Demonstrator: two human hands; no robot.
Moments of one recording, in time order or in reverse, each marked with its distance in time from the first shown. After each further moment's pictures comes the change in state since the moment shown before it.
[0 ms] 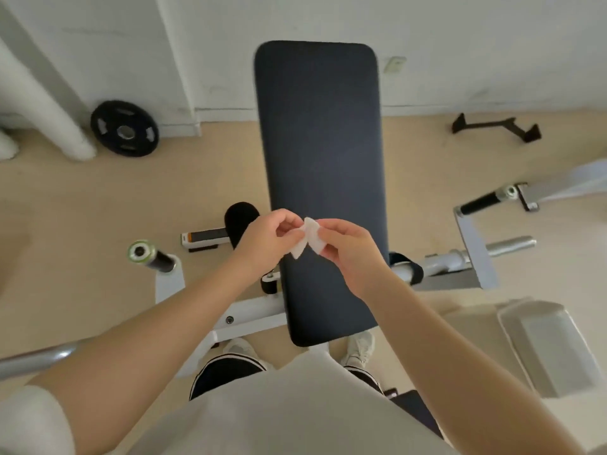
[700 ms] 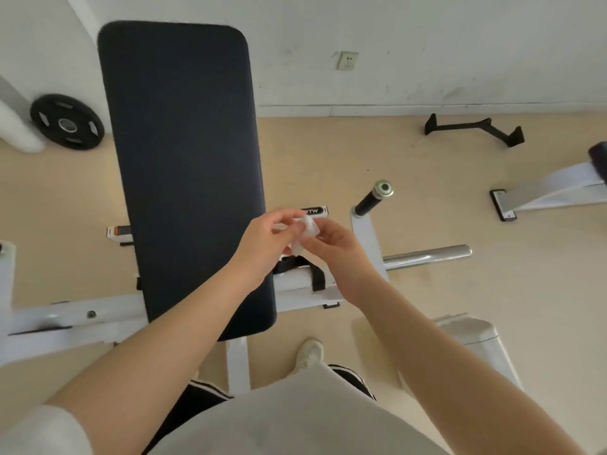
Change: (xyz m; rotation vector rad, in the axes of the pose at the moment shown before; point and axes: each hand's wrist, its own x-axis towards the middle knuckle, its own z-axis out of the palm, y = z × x) left_hand 0.068 0.152 0.322 -0.312 0.145 -0.104; right_hand 0.038 0.020 -0.351 -0.006 -0.275 -0.207
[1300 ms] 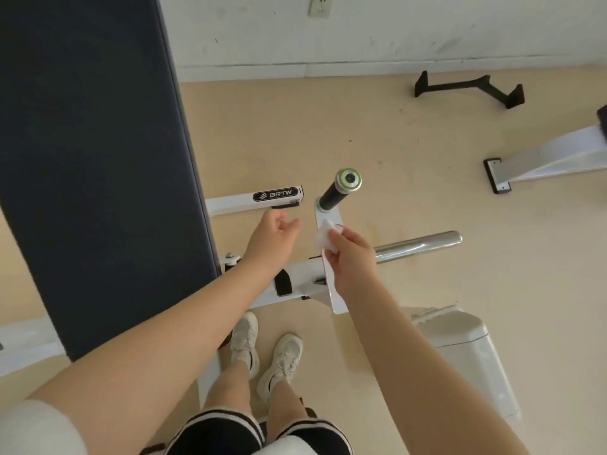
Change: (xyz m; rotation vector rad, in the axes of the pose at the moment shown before) left_hand 0.123 -0.063 0.116 0.168 0.045 -0.246; right_hand 0.092 0.071 -0.116 0.476 0.629 0.366
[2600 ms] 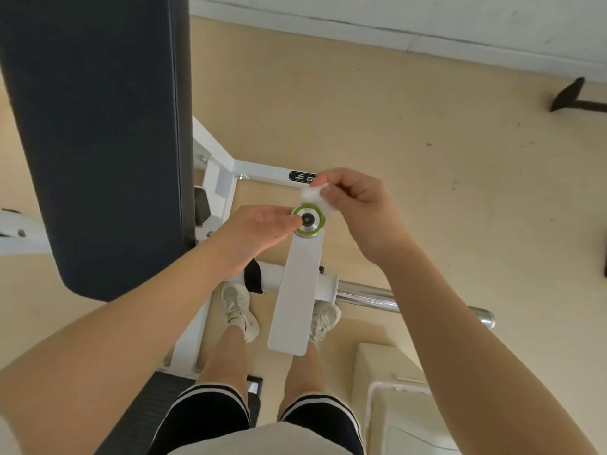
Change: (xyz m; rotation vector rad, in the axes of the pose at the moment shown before) left_hand 0.063 0.043 0.064 -0.437 0.026 -0.256; right_hand 0.133 -0.143 0.007 -0.674 -0.966 -0.437
